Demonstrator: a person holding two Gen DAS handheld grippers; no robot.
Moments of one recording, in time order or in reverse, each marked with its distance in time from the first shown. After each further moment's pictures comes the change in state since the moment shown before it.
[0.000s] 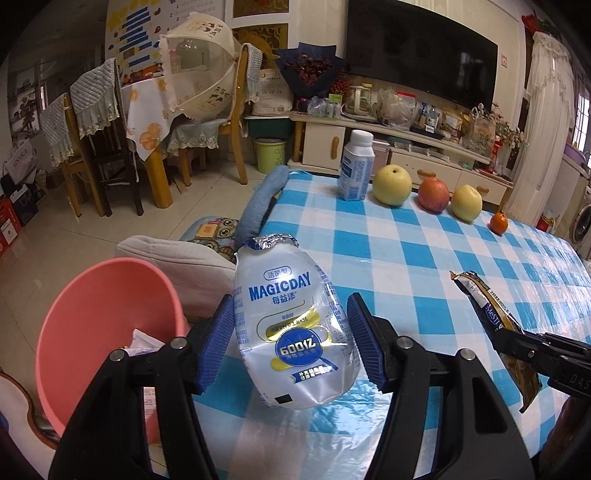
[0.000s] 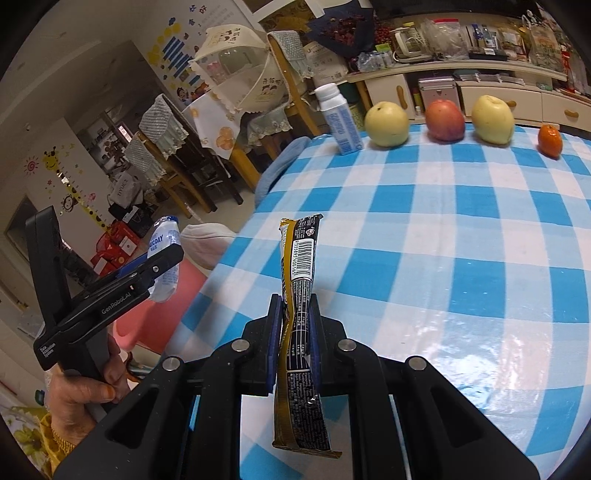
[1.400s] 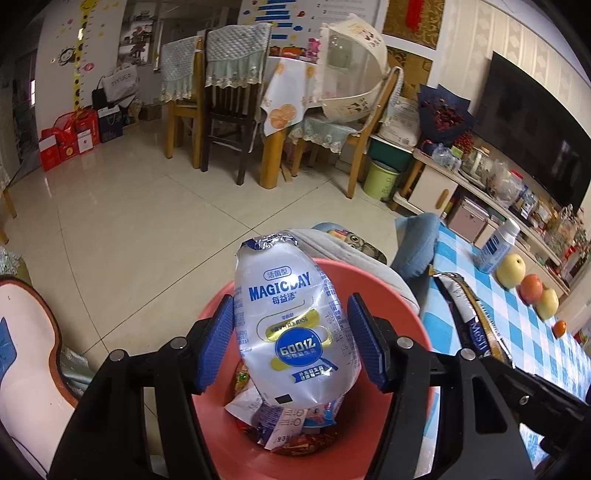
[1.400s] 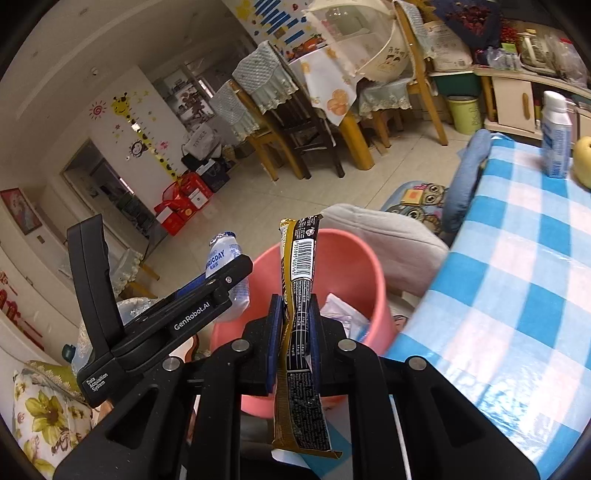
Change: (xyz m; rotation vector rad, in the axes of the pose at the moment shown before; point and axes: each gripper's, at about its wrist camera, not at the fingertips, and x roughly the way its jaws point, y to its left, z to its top) left arm -0.022 0.205 -0.012 -0.398 -0.023 0.228; right arm 0.140 0.225 0.022 -0.200 0.131 0.261
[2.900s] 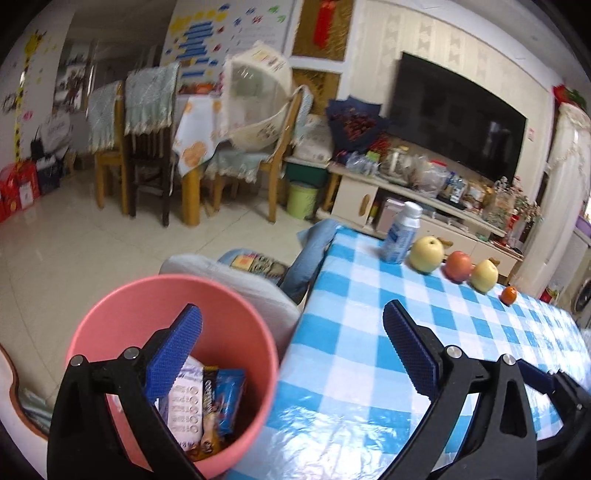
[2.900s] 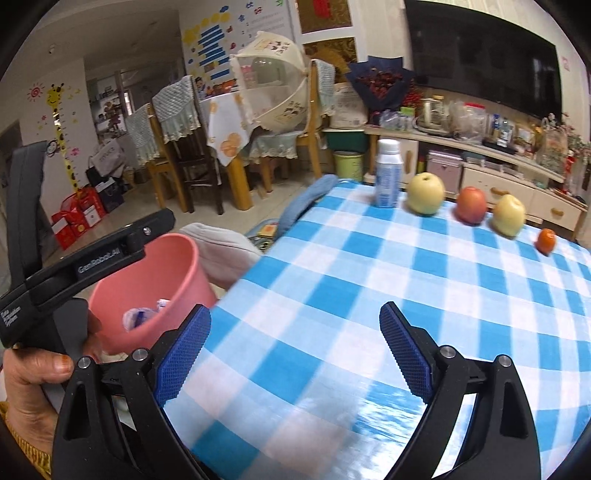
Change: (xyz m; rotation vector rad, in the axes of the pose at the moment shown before) left arm -0.040 -0.124 -0.045 0.206 -0.168 -0.239; right arm -0.133 -0.070 -0.077 -0.067 -0.210 -0.529
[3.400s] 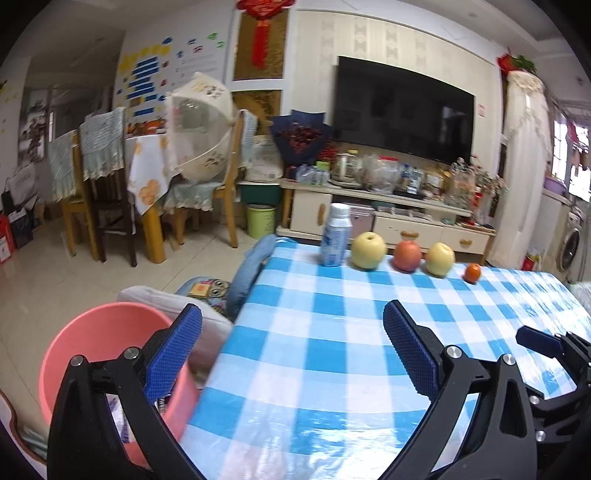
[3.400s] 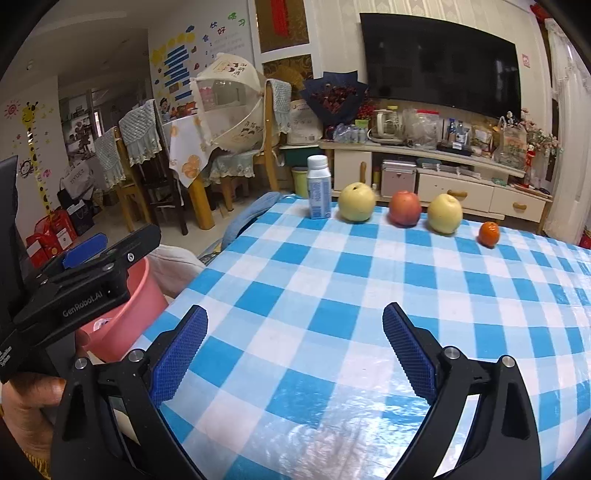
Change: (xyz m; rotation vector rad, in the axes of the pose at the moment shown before) left arm -0.024 -0.088 -0.014 0.156 -0.062 -0.115; right arm -0.047 -0.061 -0.013 0.050 -0.075 -0.124
